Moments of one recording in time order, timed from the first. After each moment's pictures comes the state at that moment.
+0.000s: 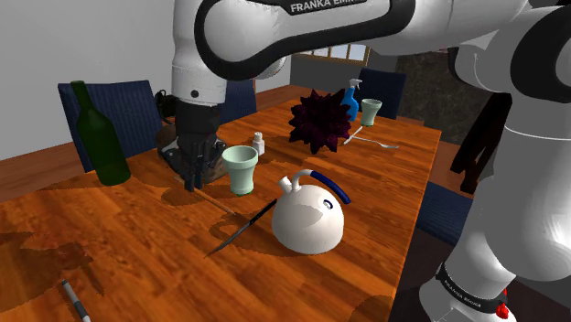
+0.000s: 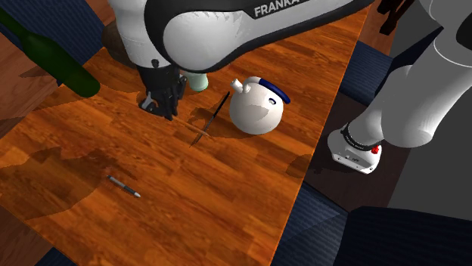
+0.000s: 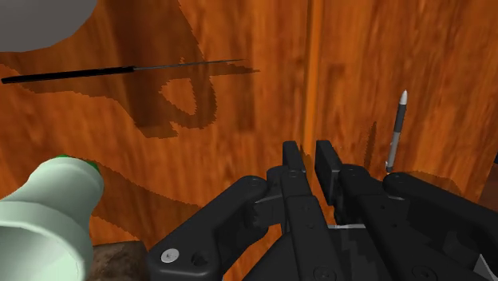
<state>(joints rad) 0.29 0.20 0.40 -1.63 0.12 1.94 0.49</state>
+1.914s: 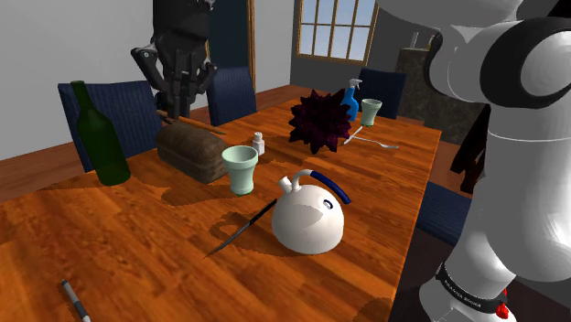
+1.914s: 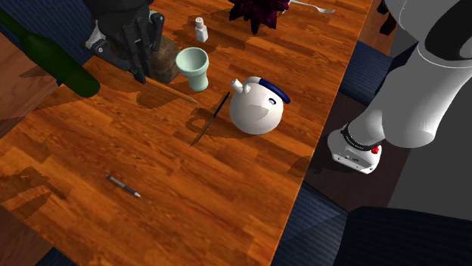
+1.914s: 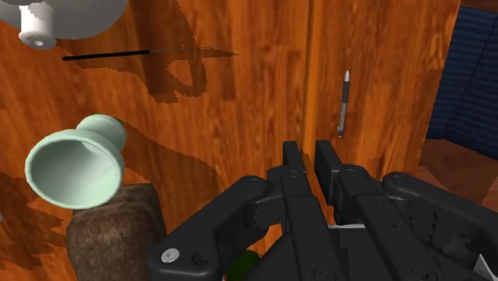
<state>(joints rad) 0.34 0.32 0.41 -1.07 0.06 1.51 0.58</state>
